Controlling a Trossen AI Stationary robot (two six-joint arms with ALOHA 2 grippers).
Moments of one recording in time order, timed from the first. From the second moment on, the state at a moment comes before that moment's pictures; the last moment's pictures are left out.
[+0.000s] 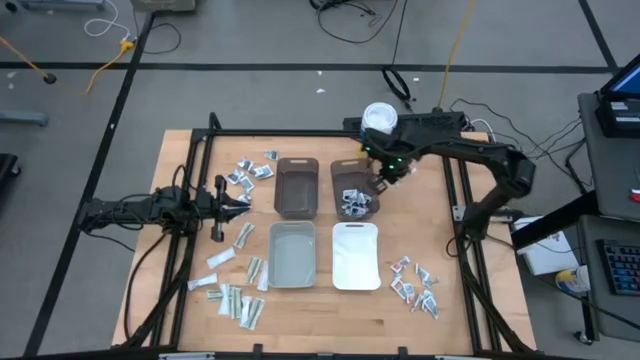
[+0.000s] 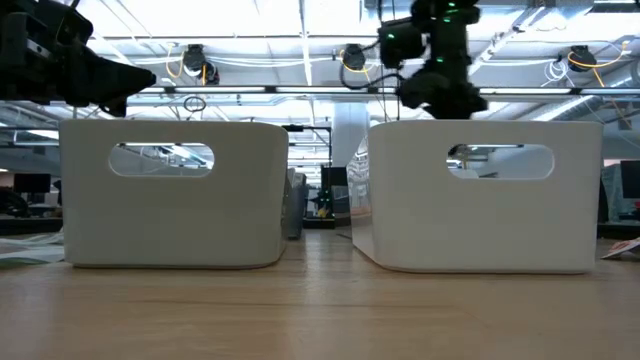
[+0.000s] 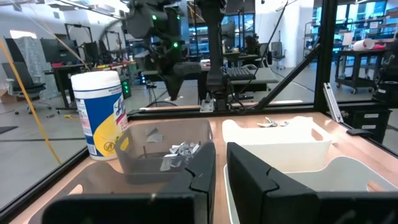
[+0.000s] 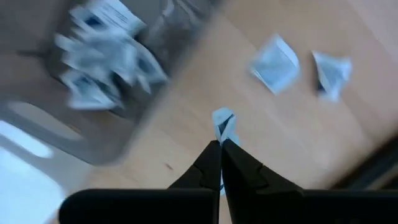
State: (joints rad) left arm 0.00 0.01 0.02 0.06 -0.04 0.07; right arm -0.41 1.63 1.40 -1.30 0.05 0.43
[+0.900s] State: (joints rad) left arm 0.00 0.01 0.02 0.06 -0.04 0.07; right arm -0.34 1.92 1.59 -1.13 0.00 0.32
